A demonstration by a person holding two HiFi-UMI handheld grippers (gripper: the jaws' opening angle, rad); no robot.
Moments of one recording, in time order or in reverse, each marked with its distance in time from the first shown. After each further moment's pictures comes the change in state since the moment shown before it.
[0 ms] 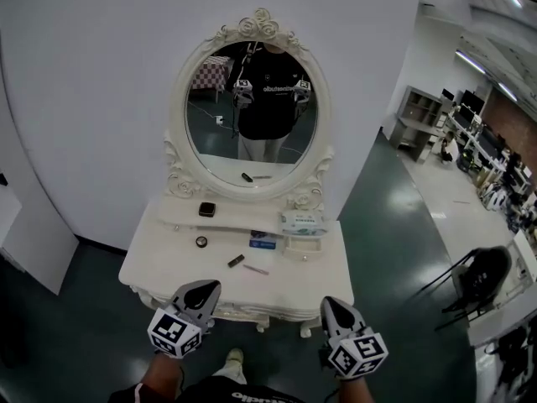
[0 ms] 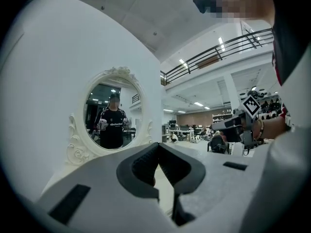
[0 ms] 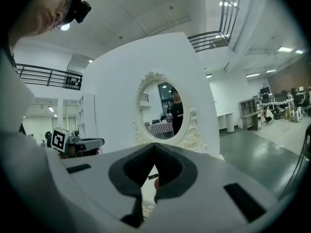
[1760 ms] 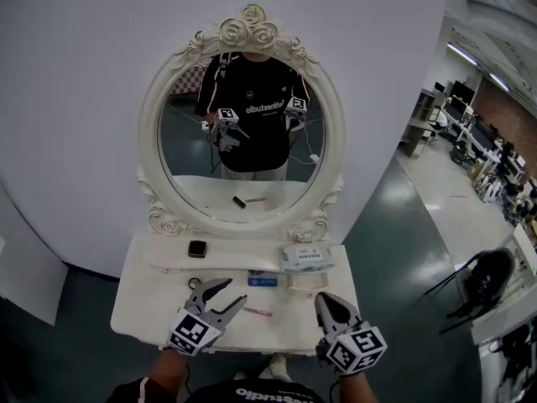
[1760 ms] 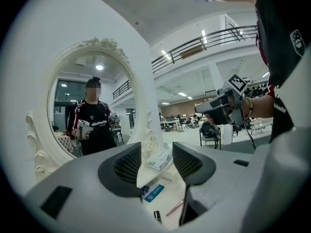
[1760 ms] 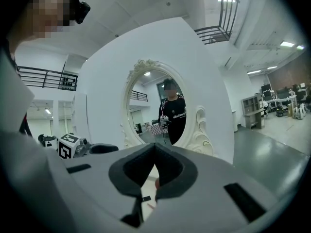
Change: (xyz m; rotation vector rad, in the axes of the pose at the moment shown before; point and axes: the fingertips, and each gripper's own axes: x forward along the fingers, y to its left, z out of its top) left arm 0.165 0.089 -0.023 0.152 0.085 -0.208; right arm 0.172 -0.046 0.039 0.019 0.004 0.004
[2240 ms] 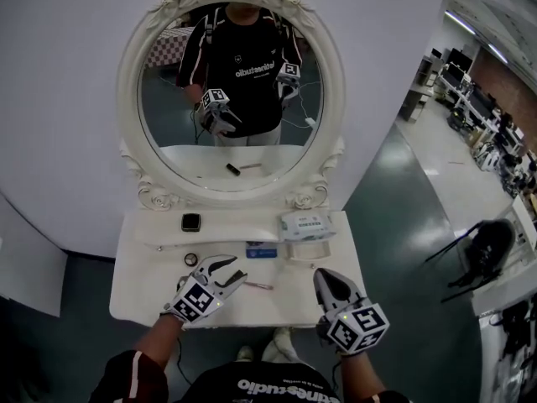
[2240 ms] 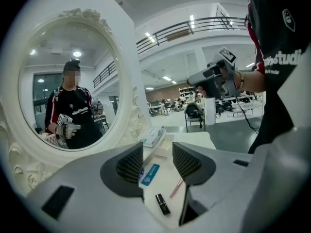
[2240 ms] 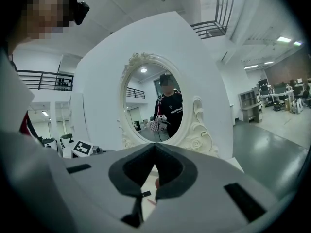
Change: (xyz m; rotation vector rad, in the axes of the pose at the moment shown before) left arm 0.039 -0.004 -0.086 0.111 0.189 -0.188; right arm 0.011 -0.009 -0.027 0.035 0.036 -0.018
